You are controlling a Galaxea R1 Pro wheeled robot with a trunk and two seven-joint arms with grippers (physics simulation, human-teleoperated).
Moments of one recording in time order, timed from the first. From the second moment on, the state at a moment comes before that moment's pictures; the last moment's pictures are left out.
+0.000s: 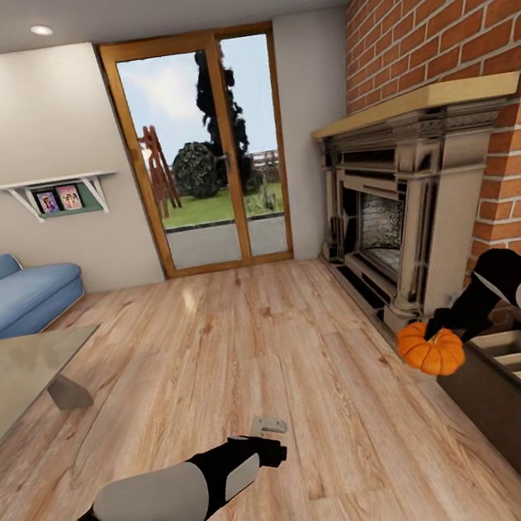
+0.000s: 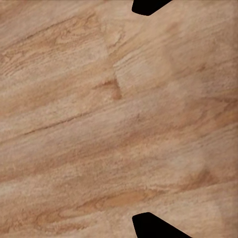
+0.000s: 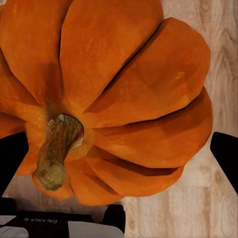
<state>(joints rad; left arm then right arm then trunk) -0.90 -0.16 -1.99 -0.26 1.85 0.14 0.16 -1.40 -0.39 -0.72 -0.04 1.28 1.03 0.85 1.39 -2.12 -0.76</state>
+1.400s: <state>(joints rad) -0.90 -0.16 -1.99 -0.26 1.85 0.14 0.16 -1.40 -0.41 -0.68 -0.18 1.29 1.00 1.34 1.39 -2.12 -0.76</state>
